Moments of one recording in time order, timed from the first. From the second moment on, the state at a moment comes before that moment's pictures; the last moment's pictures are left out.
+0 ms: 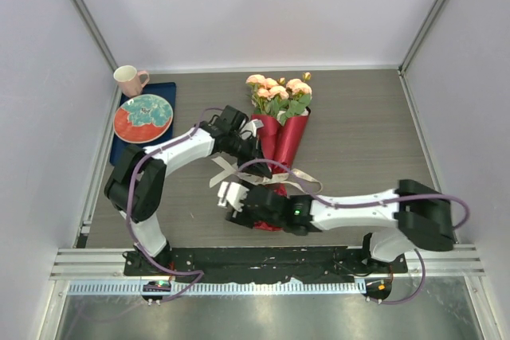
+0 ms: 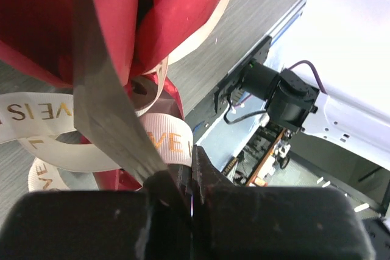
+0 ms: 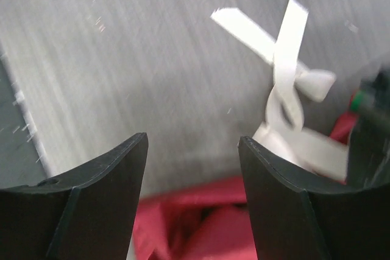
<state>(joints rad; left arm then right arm) -0.59 1.76 1.19 -0.45 0.77 -0.73 1.31 1.40 0.74 0.08 0.24 -0.14</state>
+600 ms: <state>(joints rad) -0.48 1.78 1.20 -0.56 0.83 -0.52 1.21 1.79 1.06 0.09 0.31 -0.56</state>
